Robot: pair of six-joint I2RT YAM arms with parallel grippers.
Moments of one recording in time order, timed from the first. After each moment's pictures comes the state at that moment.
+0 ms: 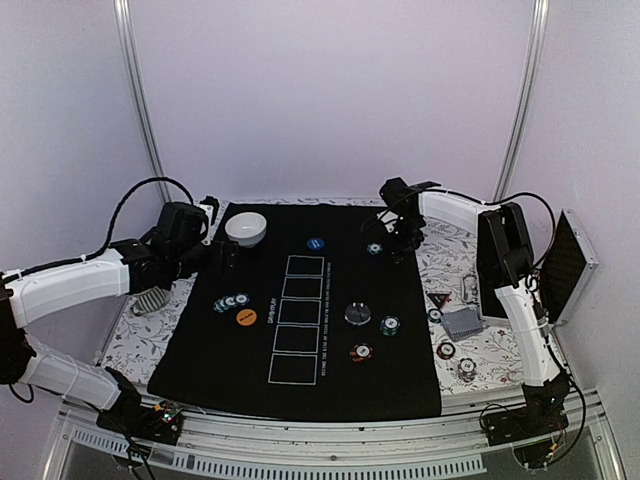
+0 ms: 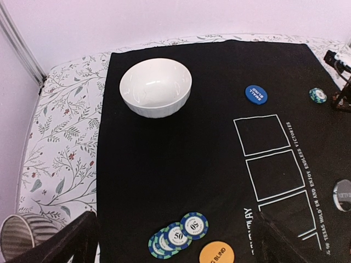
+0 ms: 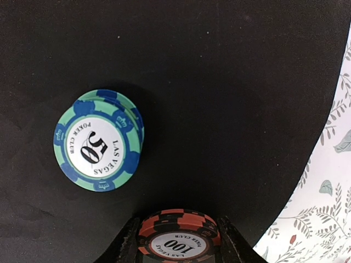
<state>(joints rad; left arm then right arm) -0.59 1.26 0.83 -0.21 -0.39 -0.22 0.46 2.50 2.19 -0.96 0.11 -0.04</state>
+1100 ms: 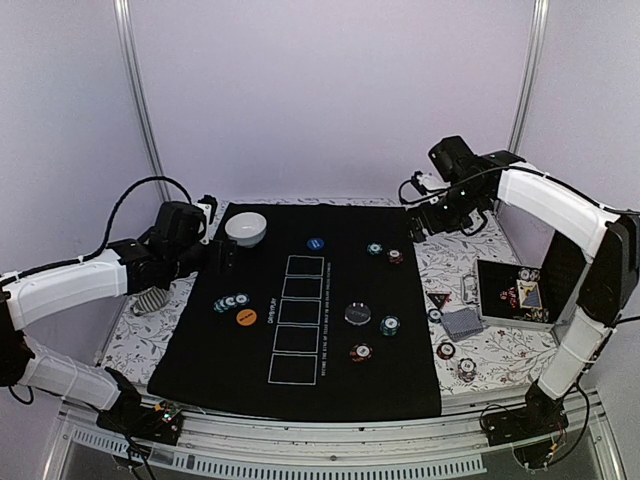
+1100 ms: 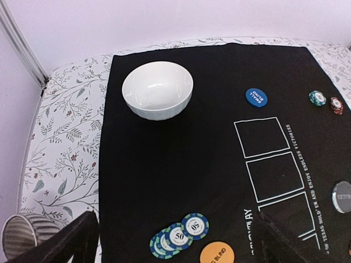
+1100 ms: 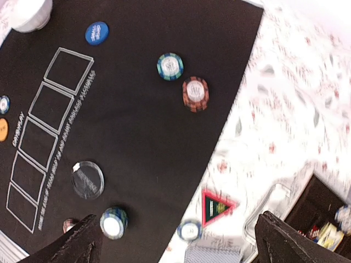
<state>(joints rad) -0.59 1.24 0.83 -0.21 -0.39 -0.22 0.50 1.74 1.65 -0.95 0.04 0.09</state>
